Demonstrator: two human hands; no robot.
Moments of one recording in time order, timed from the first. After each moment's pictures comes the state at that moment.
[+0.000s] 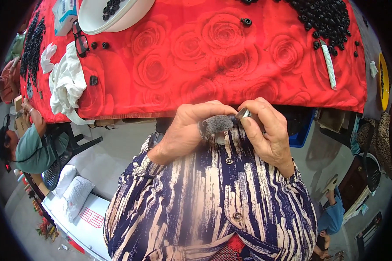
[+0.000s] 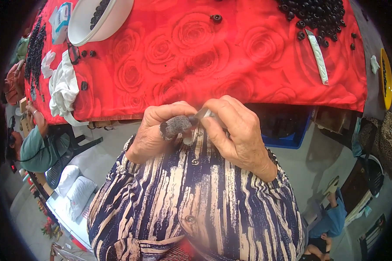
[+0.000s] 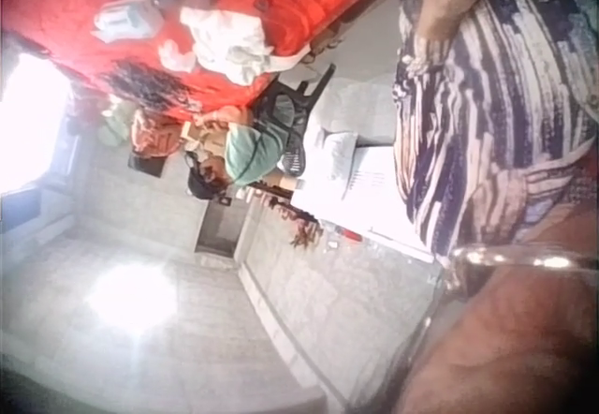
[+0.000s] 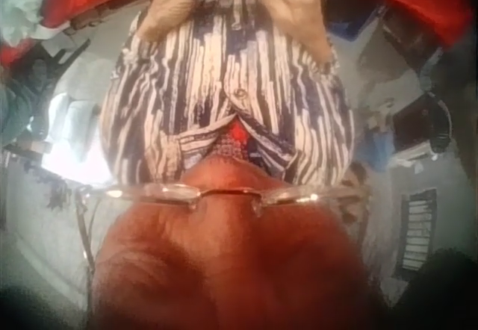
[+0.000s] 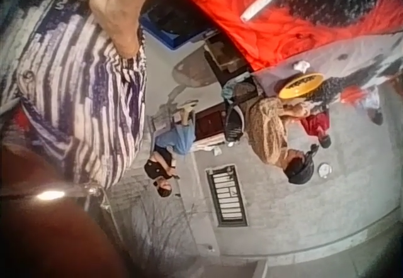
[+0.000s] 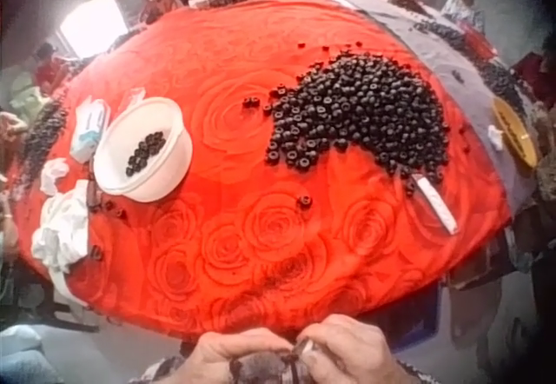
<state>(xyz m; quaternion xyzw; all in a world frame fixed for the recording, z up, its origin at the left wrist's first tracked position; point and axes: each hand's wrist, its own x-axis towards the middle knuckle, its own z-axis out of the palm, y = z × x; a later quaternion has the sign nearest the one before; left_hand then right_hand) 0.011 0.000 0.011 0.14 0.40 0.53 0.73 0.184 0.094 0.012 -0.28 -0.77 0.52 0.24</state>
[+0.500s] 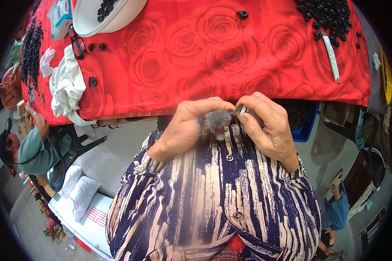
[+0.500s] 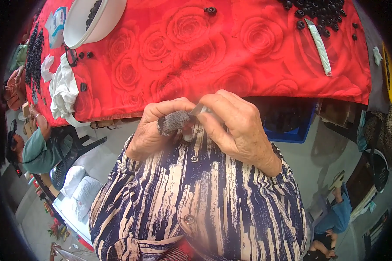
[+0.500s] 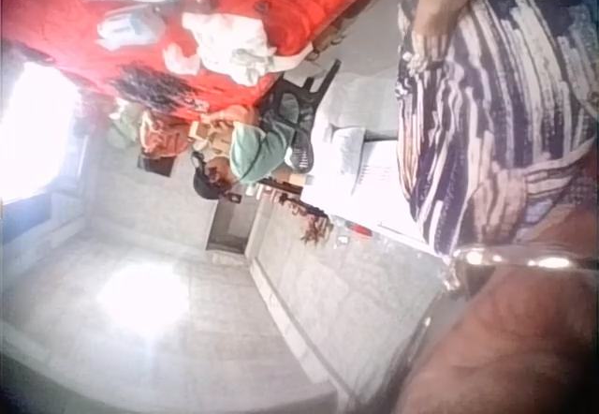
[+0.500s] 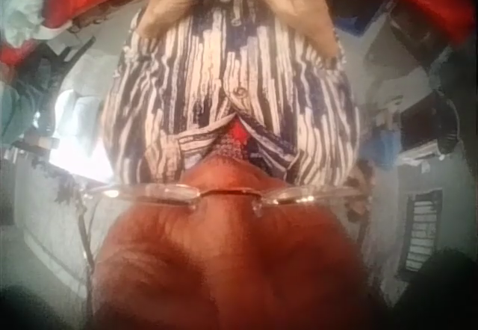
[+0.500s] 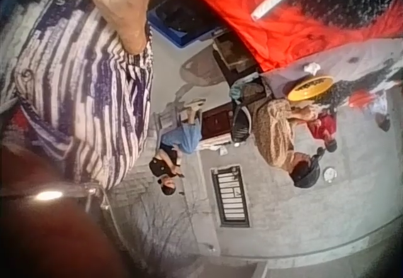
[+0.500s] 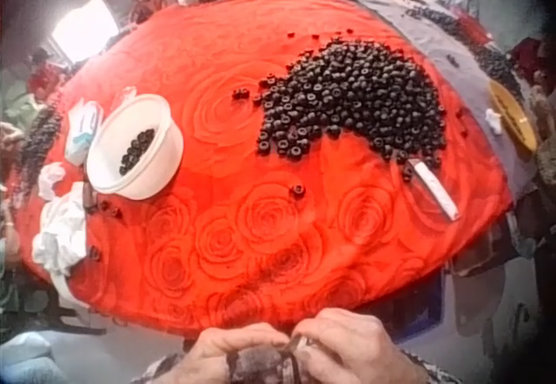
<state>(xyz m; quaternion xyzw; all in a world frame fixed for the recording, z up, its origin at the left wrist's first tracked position) 0.011 -0.001 0.009 0.12 0.40 0.51 0.75 0.183 0.097 0.012 -0.27 -0.77 0.54 0.23</state>
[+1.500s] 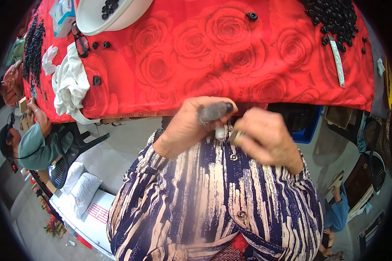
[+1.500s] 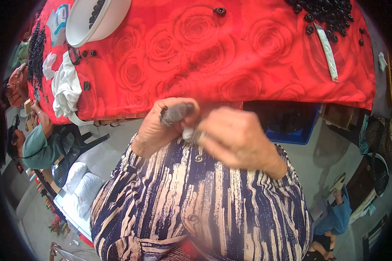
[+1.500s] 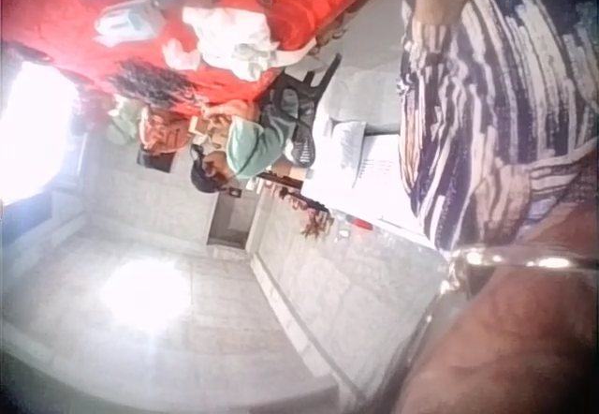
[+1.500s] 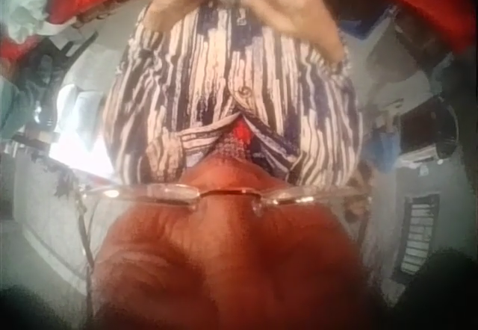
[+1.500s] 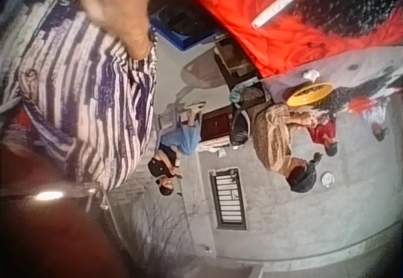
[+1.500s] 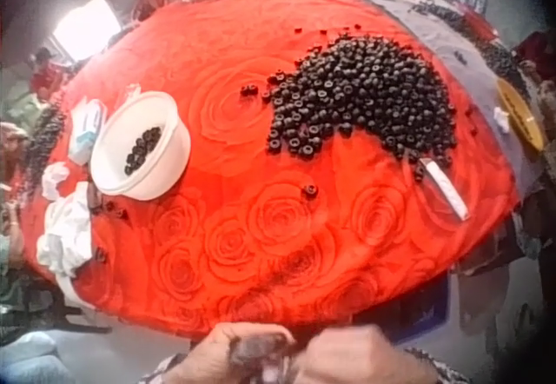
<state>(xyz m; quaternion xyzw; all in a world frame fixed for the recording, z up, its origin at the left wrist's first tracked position) 0.009 0.006 -0.007 0.03 0.38 0.52 0.76 0.188 0.106 0.006 -0.12 -0.82 0.53 0.15</state>
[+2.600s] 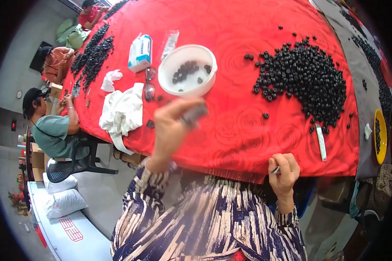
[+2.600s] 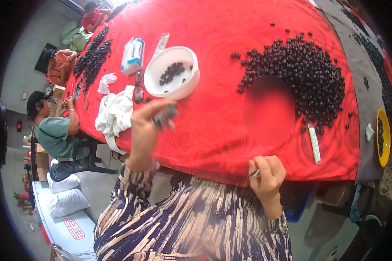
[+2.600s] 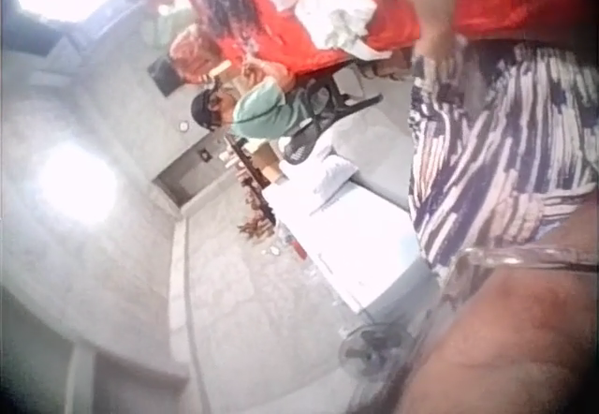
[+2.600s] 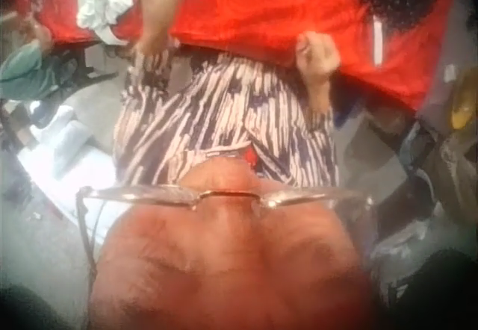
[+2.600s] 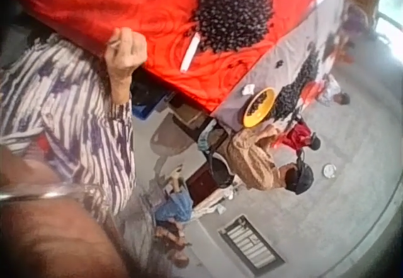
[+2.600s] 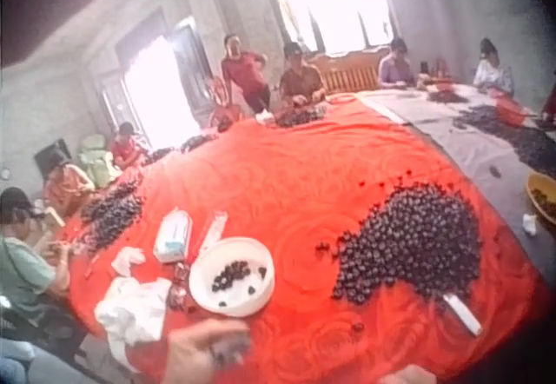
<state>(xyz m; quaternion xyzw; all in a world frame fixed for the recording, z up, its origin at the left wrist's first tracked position) -0.074 0.040 0.069 0.35 0.66 0.61 0.26 0.185 0.133 -0.007 -0.25 -0.85 0.19 0.43</state>
